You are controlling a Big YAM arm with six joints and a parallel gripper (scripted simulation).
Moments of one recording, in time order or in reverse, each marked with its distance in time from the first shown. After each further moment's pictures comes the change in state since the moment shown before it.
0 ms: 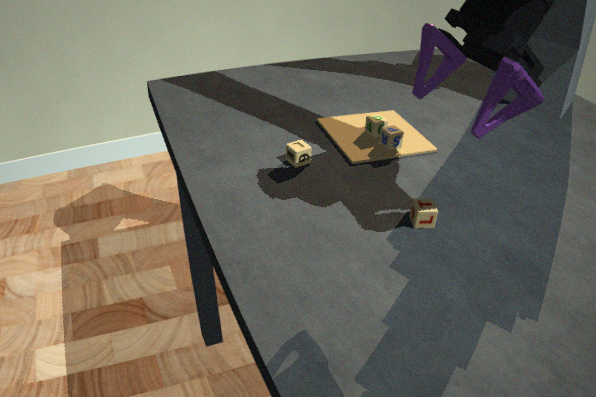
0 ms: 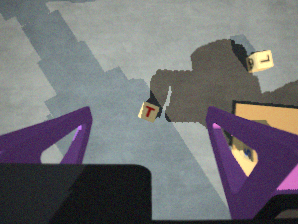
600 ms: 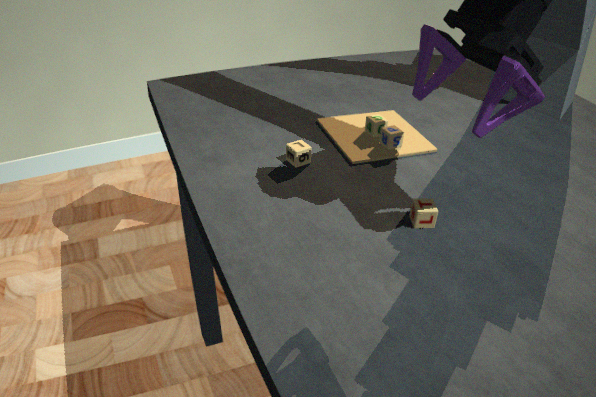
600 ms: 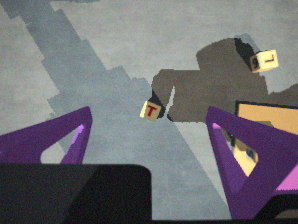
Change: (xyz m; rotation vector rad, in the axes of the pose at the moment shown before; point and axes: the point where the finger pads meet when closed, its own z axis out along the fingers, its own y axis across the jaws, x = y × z) arm 0.001 0.000 0.000 -0.024 0.004 0.002
